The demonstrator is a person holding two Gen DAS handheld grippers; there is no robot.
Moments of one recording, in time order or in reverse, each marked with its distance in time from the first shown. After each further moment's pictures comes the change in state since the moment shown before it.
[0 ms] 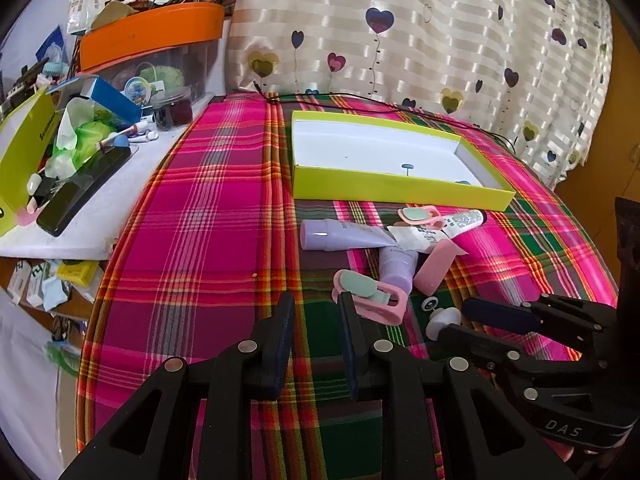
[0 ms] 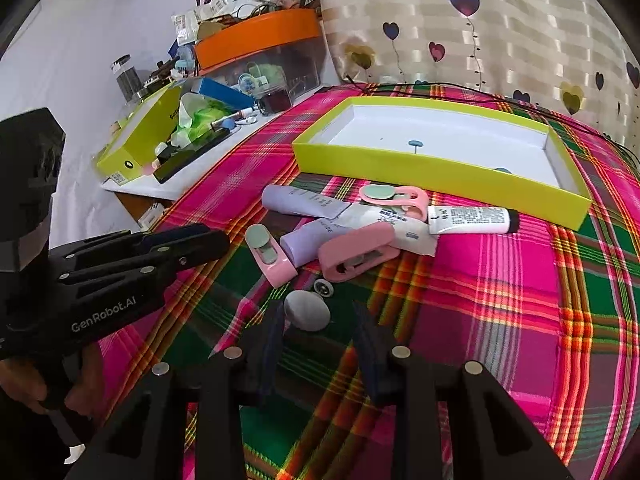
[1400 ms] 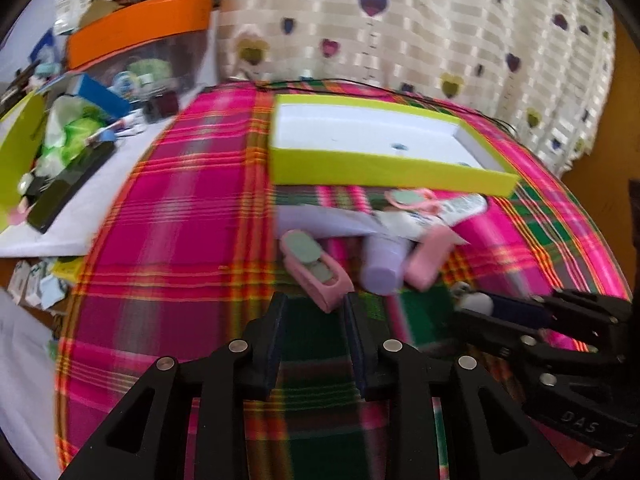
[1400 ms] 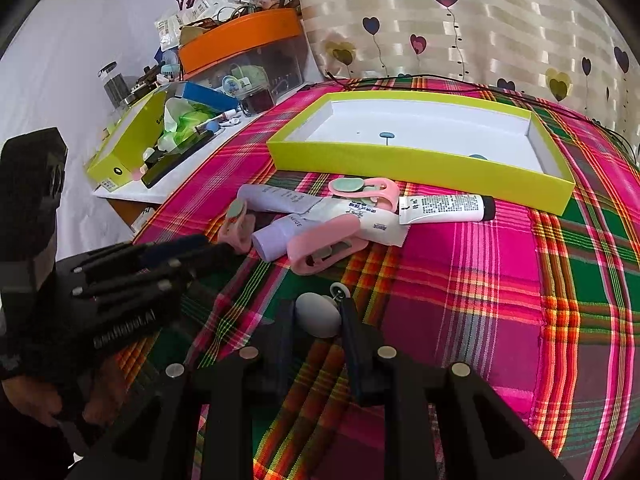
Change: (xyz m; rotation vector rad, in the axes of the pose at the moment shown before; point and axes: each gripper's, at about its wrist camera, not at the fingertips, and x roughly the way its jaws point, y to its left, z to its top) left arm 0.018 -0.015 -0.003 0.002 0.028 0.033; right arm -0.006 -0.016 -0.004 0.045 -0.006 -0.017
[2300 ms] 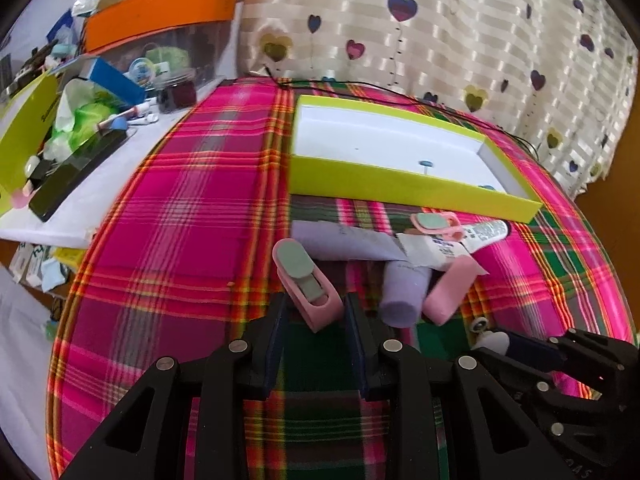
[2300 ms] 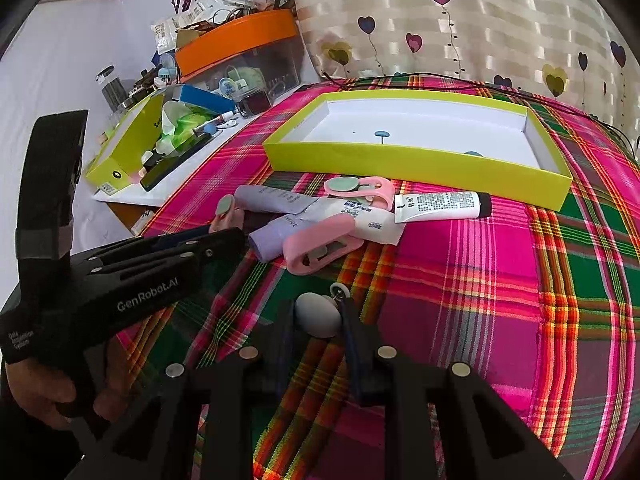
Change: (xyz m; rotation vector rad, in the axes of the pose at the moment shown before) left arm 0.014 0.004 0.012 -0.077 0.013 0.028; right arm -0.001 -0.003 -0.001 0.014 -0.004 0.000
